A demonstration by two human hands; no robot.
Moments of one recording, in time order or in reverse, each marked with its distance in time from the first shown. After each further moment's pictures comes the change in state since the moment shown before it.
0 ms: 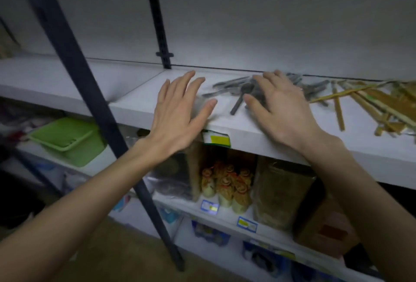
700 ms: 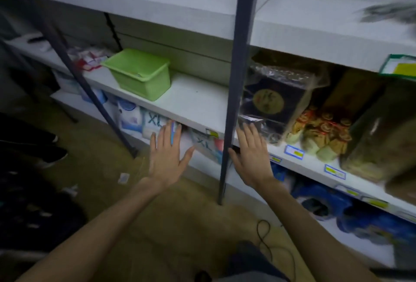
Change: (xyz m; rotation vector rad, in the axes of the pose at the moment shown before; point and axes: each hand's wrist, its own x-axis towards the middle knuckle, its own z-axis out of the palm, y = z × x) left_hand -0.344 -0.286 0.003 0.219 -0.506 -0.446; right_hand -0.159 -0.277 0.305 0.029 -0.324 -0.030
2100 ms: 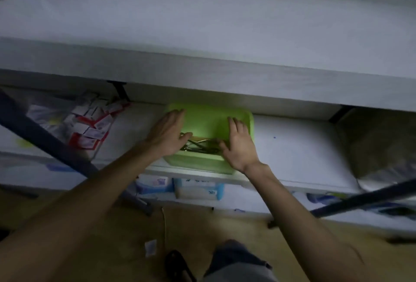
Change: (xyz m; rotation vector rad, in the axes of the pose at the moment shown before) left_hand 0.498 -0.402 -0.011 -0.105 -0.272 0.521; right_hand 0.468 -0.315 0.173 0.142 -0.081 0.442
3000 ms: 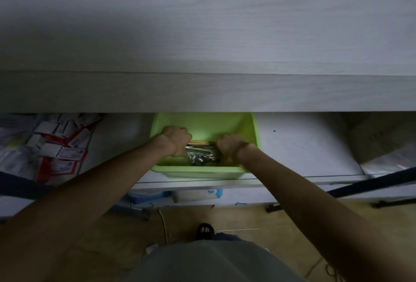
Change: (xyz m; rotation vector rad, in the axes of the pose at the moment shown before) left_hand 0.099 -0.019 0.060 0.485 -0.425 0.328; right_hand 0.076 0.002 0.034 -0.471 -0.566 -0.027
